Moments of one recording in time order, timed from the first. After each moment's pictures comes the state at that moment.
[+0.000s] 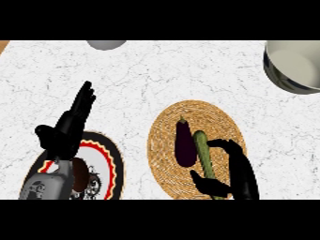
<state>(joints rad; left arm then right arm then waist) -0.15 0.08 -0.06 -1.53 -0.04 0.08 0.08 0.12 -0.05 0.37 -1.59 0.62 -0.35 0.35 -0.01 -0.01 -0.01</state>
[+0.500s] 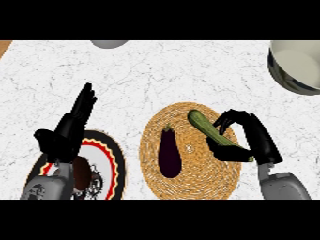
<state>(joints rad) -0.13 0.07 -0.06 -1.55 -0.04 0.07 0.07 -0.15 -0.18 0.21 -1.57 0.35 -0.04 0.22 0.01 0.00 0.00</state>
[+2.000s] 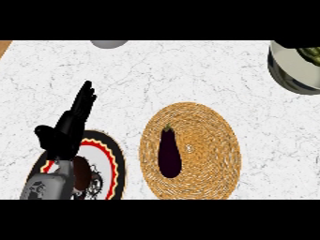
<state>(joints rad) -0.14 0.06 -0.05 -1.54 -0.05 0.07 0.08 -0.85 -0.40 -0.11 -1.61 0.45 0.09 0.59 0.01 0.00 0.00</state>
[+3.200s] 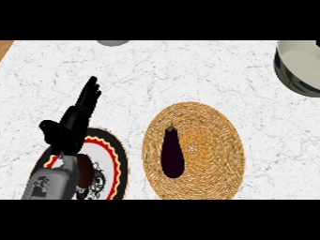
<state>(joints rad) -0.19 0.05 -0.05 -1.53 -0.06 0.05 0.10 -0.97 -0.63 -0.19 -0.62 0.73 -0.19 0.03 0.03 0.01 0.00</state>
